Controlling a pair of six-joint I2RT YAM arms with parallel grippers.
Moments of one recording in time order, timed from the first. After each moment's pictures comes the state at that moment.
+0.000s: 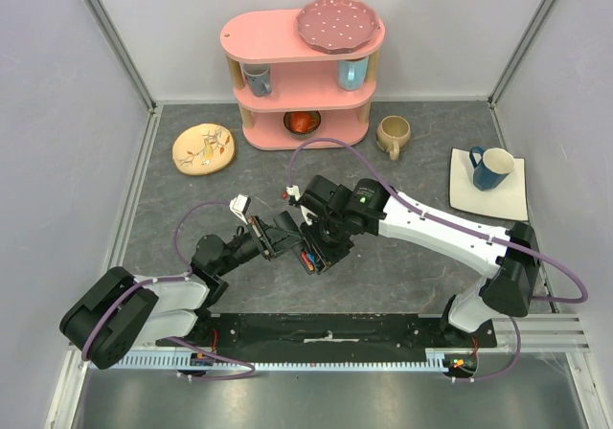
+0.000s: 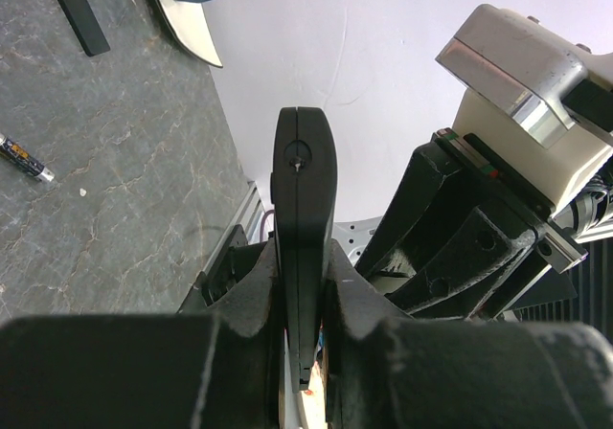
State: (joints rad) left arm -0.61 1.18 0.06 1.27 0.45 -1.38; right arm 1.06 1.57 1.46 -1.07 -0.22 0.49
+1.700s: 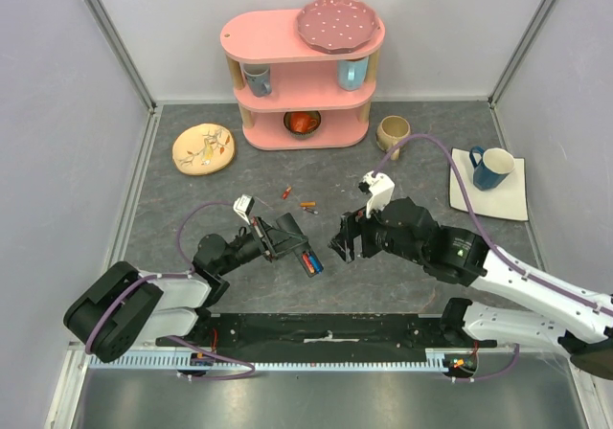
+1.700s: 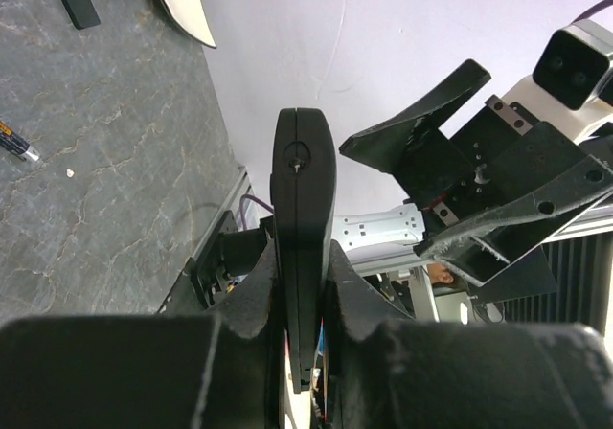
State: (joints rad) left arm -0.62 1.22 0.06 1.29 0.47 -1.42; right arm 1.04 0.95 0.96 -0.54 0.17 0.50
